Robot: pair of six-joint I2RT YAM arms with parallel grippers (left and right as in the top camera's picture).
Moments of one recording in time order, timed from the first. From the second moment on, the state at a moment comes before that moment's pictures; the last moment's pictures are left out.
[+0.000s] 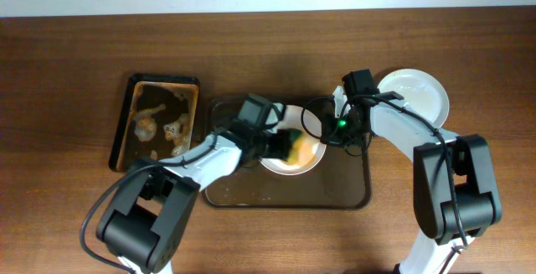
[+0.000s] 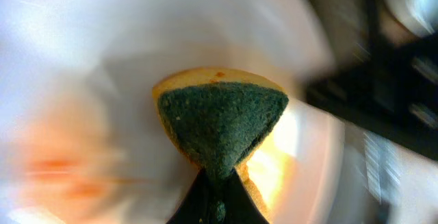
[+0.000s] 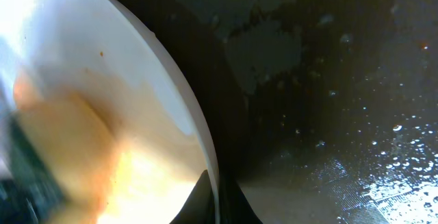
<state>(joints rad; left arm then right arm) -0.54 1.89 1.02 -0.11 0.43 -0.45 0.19 1.94 1.18 -0.61 -0.38 0.26</state>
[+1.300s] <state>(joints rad) -0.32 1.60 1.01 -0.48 -0.02 -0.49 0.19 1.94 1.18 -0.58 -0.34 0.25</state>
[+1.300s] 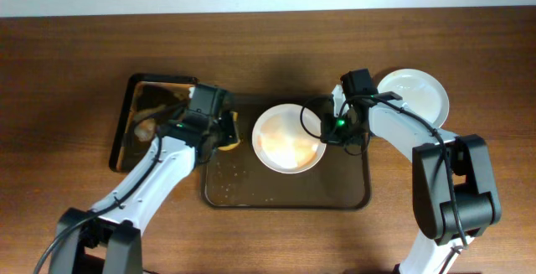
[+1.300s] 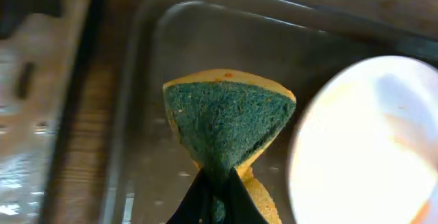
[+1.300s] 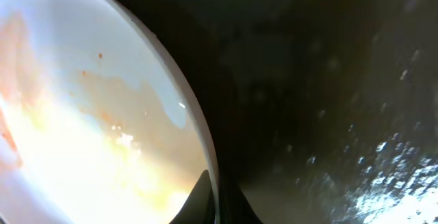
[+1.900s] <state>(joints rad) 0.00 1.47 1.01 -0.59 -0.09 -0.29 0.27 1.60 1.31 -0.77 0.14 0.12</state>
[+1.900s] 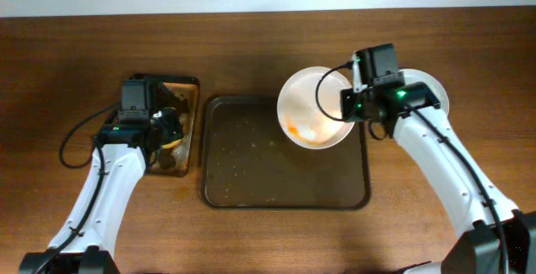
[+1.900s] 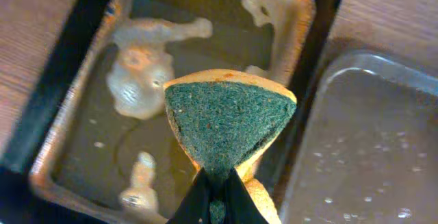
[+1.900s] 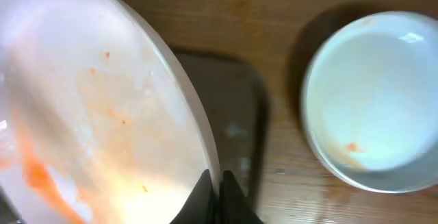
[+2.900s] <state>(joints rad) 0.07 1.47 1.01 -0.54 -0.03 -0.09 0.39 1.60 1.31 -0.71 0.53 0.31</state>
